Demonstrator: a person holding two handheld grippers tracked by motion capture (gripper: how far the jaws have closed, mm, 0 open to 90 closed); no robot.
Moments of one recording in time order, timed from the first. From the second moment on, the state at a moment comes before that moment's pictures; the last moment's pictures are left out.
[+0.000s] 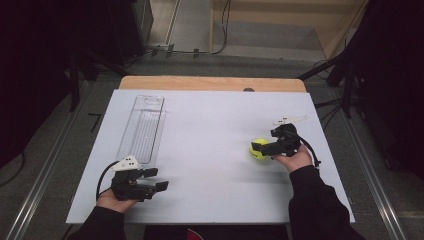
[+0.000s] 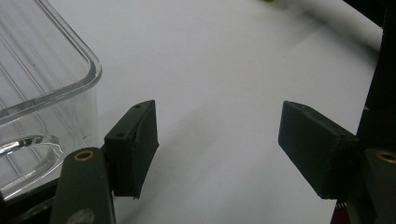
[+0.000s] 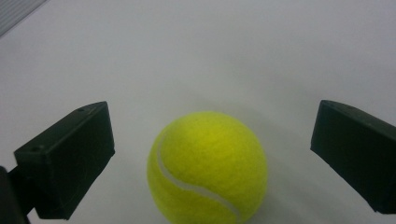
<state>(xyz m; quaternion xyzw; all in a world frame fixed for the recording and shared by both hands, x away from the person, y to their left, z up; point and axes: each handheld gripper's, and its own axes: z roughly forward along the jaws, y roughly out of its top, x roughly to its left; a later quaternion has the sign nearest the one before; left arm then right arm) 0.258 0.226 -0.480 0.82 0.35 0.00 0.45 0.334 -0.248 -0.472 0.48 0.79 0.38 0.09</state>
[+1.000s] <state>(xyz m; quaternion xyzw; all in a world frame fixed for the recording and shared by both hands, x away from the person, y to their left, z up) 0.257 0.226 -0.479 0.82 0.35 0.00 0.45 0.328 -0.244 -0.493 0.49 0.80 0.35 0.08</state>
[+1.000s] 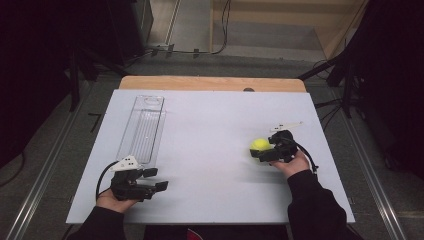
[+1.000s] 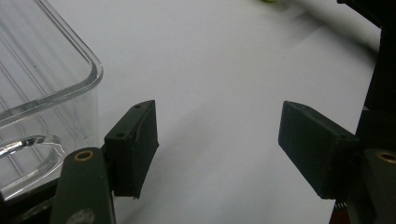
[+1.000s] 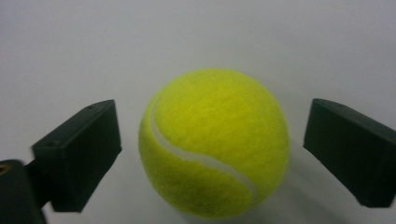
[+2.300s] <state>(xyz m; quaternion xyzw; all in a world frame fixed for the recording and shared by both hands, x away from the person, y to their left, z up) 0.257 0.227 -0.479 0.82 0.35 0.01 0.45 0.316 -0.238 -0.479 0.46 0.81 0.37 0.09</state>
